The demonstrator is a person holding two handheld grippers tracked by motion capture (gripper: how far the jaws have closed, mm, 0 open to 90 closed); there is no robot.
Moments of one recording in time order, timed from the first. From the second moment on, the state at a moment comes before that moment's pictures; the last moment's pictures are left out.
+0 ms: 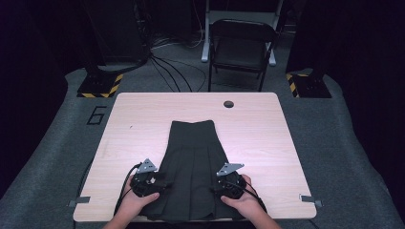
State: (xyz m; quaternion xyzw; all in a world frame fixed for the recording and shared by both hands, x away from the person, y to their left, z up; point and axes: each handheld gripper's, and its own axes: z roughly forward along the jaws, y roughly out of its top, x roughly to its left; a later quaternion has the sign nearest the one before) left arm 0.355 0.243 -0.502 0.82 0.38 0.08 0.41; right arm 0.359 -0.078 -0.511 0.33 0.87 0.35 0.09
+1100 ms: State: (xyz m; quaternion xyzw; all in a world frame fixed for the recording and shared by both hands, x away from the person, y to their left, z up) left arm 0.420 0.238 -0.445 0.80 0.39 0.11 0.44; right arm 0.357 -0.078 -0.510 0.31 0.88 0.34 0.09
